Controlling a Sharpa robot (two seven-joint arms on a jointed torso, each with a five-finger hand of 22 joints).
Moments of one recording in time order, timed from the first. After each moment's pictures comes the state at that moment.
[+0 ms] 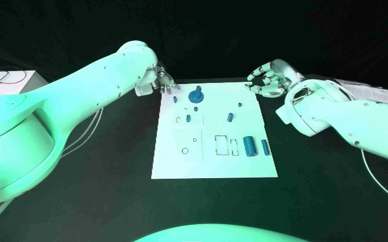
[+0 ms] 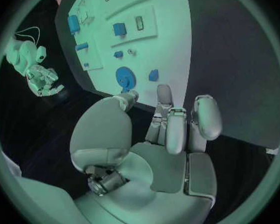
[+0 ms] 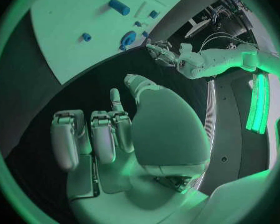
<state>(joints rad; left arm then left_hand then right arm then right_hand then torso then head) 1.31 -0.38 0.16 0.74 -1.18 0.36 -0.53 1.04 -0.17 0.45 0.29 0.14 0.91 0.12 0.26 0.72 1.15 0.04 0.96 0.60 1.47 -0.02 1.50 1.31 0.08 1.34 0.09 1.35 1.23 1.32 -0.81 -0.11 1.50 -1.05 -0.58 -0.20 1.38 -0.22 0.33 0.26 0.37 0.92 0.16 0.20 0.42 1.46 0.08 1.52 1.31 1.47 0.01 1.57 1.31 0.01 1.47 0.11 1.51 1.31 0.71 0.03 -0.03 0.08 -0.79</state>
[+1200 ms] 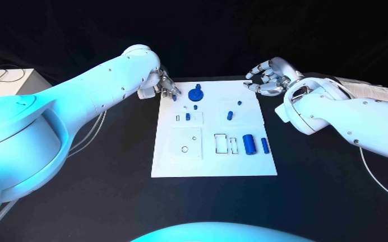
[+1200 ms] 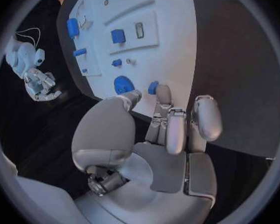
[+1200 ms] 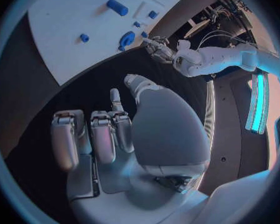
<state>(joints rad) 1.30 -0.36 0.14 0.70 -1.15 0.38 -0.53 1.11 -0.14 0.43 0.27 0.14 0.92 0.11 0.33 0.75 1.15 0.03 0.96 0.60 1.46 -0.03 1.50 1.31 0.08 1.35 0.08 1.35 1.24 1.32 -0.80 -0.11 1.50 -1.06 -0.58 -0.20 1.38 -0.22 0.33 0.26 0.37 0.92 0.16 0.20 0.42 1.46 0.08 1.52 1.31 1.47 0.01 1.57 1.31 0.01 1.47 0.11 1.51 1.31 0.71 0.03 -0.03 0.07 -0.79</state>
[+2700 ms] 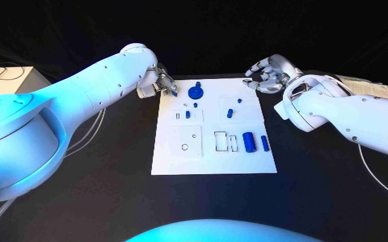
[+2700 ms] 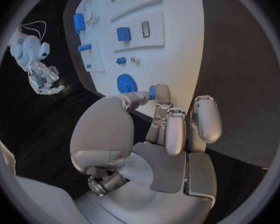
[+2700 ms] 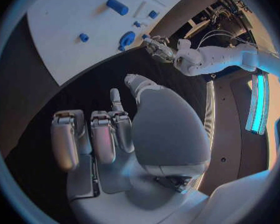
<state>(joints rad) 1.29 -0.36 0.13 0.70 -1.08 0.36 -0.51 1.14 -0.14 0.74 0.16 0.26 0.84 0.08 0.61 0.90 1.17 0.00 0.96 0.58 1.47 -0.05 1.50 1.31 0.08 1.35 0.06 1.36 1.26 1.32 -0.80 -0.11 1.49 -1.06 -0.58 -0.20 1.37 -0.23 0.34 0.27 0.37 0.92 0.16 0.20 0.42 1.46 0.08 1.52 1.31 1.47 0.01 1.57 1.31 0.01 1.47 0.11 1.51 1.31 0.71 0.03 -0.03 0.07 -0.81</state>
